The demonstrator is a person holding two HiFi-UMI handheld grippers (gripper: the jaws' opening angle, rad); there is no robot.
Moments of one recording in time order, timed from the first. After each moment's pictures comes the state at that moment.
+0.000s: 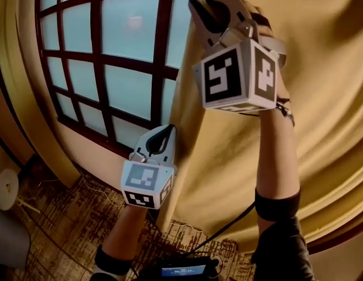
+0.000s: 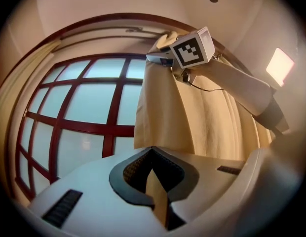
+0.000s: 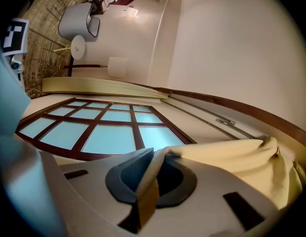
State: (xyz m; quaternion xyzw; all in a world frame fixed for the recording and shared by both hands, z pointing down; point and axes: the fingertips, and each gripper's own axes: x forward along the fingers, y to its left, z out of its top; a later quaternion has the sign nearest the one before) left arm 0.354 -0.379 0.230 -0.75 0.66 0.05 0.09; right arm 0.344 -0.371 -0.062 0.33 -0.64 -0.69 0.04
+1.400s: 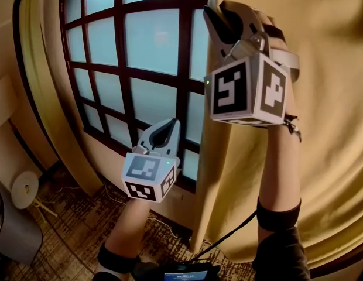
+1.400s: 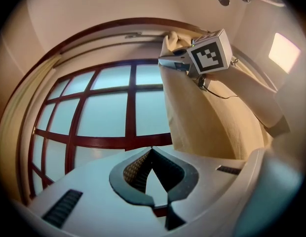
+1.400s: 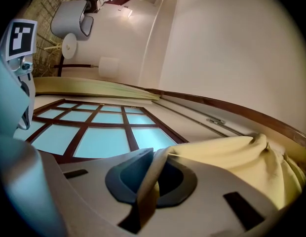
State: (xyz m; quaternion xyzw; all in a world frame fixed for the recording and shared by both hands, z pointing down) left arm 0.294 -0.381 0.202 -0.70 0.70 0.04 0.13; right arm 0.344 -0.362 -0.064 0.36 -0.63 -0.68 0.00
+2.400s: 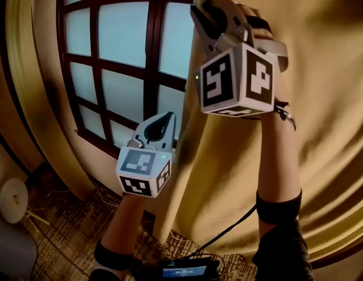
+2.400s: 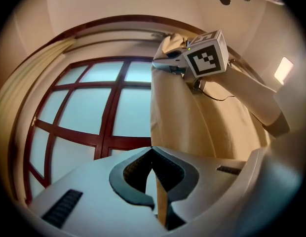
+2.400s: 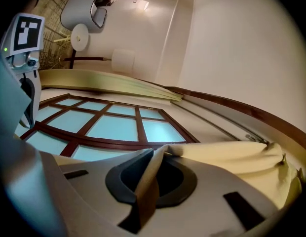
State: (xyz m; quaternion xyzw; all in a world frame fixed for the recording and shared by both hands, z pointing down) left arm 0.086 -0.403 0.190 -0.73 0.68 0.08 0.10; right arm 0.088 -0.388 -0.059 0.32 -0.62 -0.72 0.07
